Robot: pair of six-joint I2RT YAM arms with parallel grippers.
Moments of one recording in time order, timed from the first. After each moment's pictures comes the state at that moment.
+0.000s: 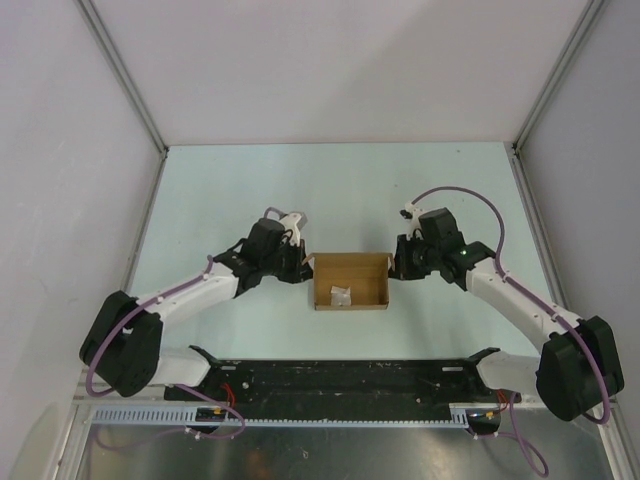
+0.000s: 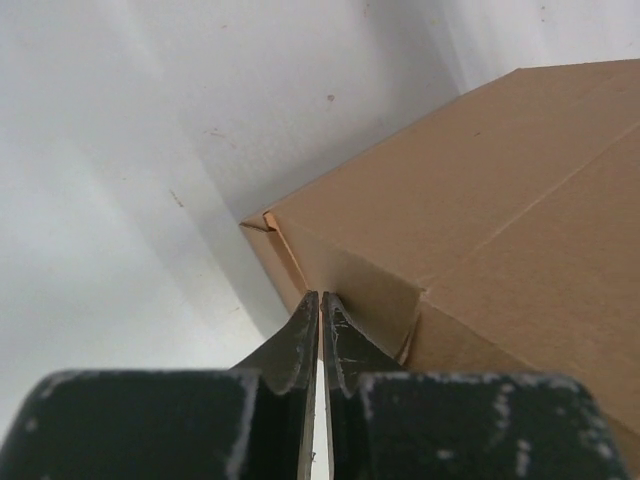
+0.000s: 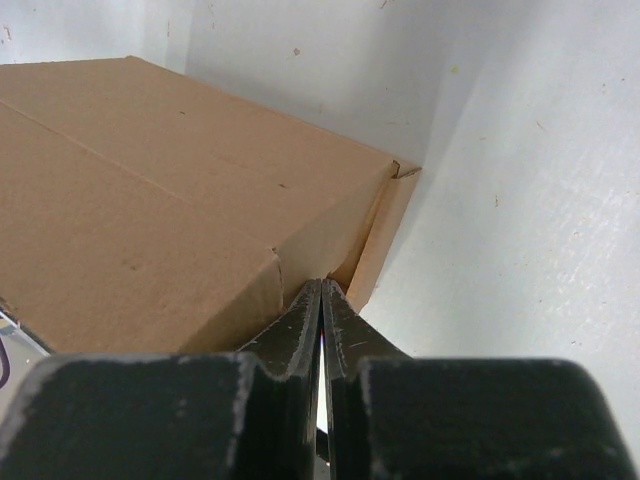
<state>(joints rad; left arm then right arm) -0.59 1.33 0.72 -0.15 0.27 -0.40 0.45 1.21 0.81 -0.46 -0.30 0.35</state>
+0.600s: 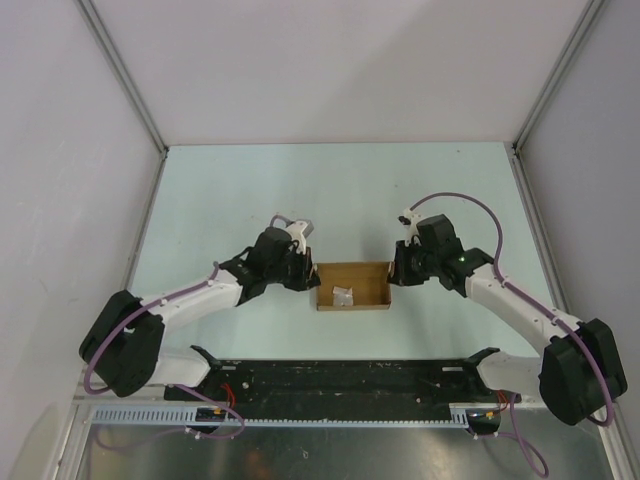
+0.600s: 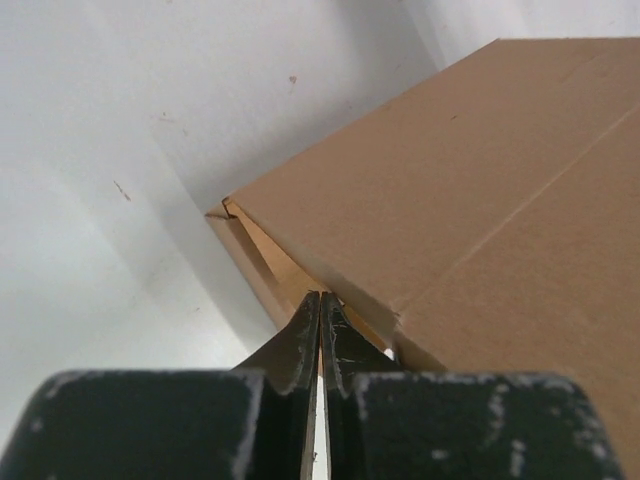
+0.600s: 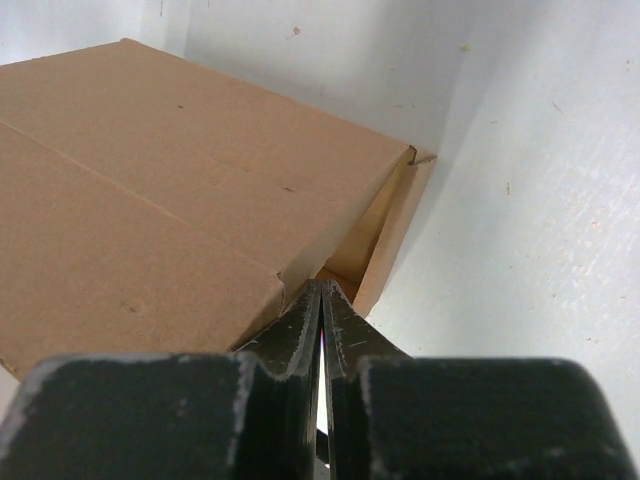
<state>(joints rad) -0.66 1.32 0.68 -0.06 0.25 -0.45 0.48 1.19 0.76 -0.41 -0.29 0.37</state>
